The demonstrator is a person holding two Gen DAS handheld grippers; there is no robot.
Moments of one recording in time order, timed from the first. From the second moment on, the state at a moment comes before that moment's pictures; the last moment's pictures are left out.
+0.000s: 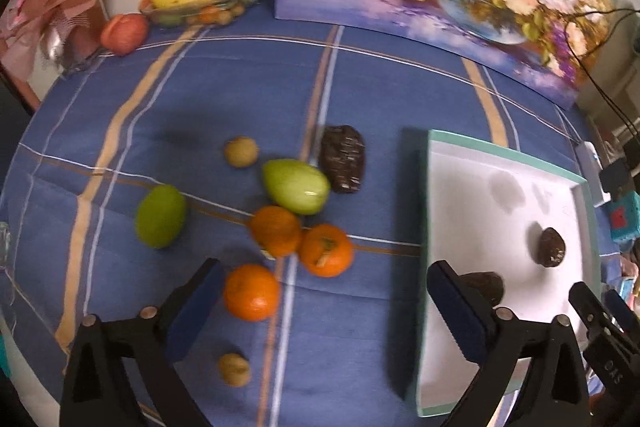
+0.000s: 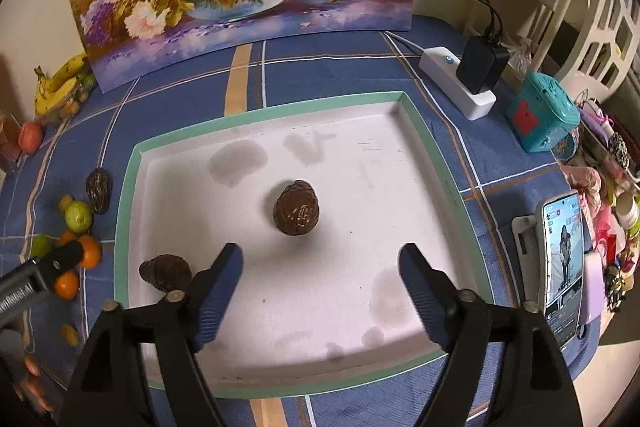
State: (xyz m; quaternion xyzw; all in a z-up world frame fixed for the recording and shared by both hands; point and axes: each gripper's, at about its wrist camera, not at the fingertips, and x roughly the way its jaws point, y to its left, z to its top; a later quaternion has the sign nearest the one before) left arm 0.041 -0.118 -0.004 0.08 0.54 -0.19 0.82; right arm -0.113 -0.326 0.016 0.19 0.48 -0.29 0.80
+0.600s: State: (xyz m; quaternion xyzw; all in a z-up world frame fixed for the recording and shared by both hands) left arm 0.056 -0.058 0.034 0.04 0.49 -0.19 0.85; right arm -0.096 -0.280 0.039 0.18 0.43 -0.27 0.84
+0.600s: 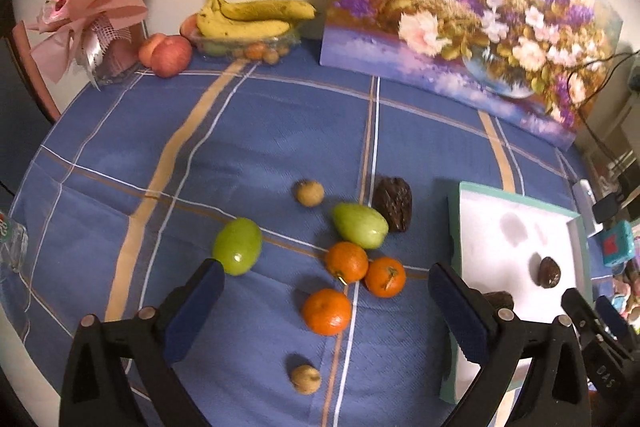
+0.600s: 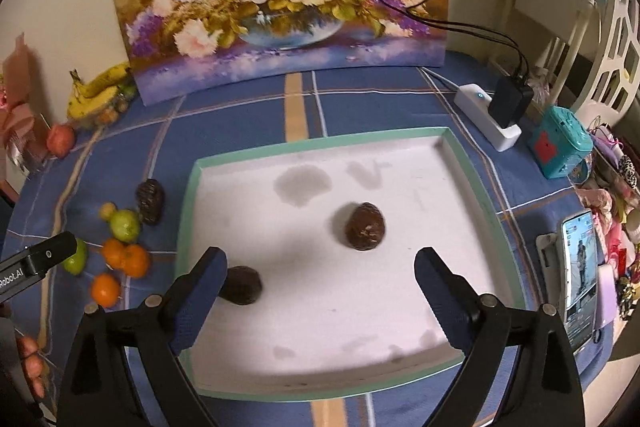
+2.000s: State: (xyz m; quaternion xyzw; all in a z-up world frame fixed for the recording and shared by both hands) left arm 0.089 0.075 0.064 -0.03 0.46 -0.14 0.88; right arm -0.033 -0.160 0.048 0.19 0.41 -0.11 0.89
